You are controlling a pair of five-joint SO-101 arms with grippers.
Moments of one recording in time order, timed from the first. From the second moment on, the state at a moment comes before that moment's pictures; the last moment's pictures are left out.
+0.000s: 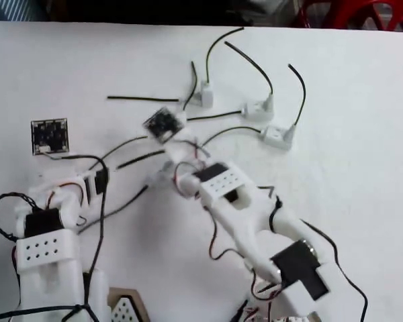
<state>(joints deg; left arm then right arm) -20.5 -56.0 69.8 46.3 -7.5 -30.2 -1.5 40.4 24.4 13.6</state>
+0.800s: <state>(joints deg) -20.5 -56.0 74.1 39.9 -7.5 -16.0 -41.1 46.1 44.0 8.7</state>
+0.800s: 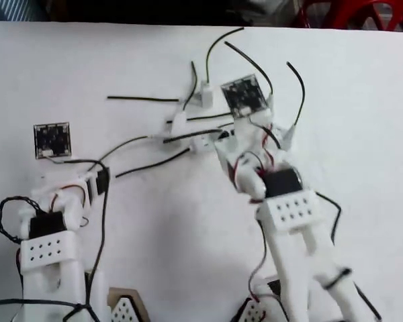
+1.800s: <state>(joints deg) -16.0 -96.9 88.3 51.6 -7.5 -10.0 -84.3 82.5 48.7 8.7</state>
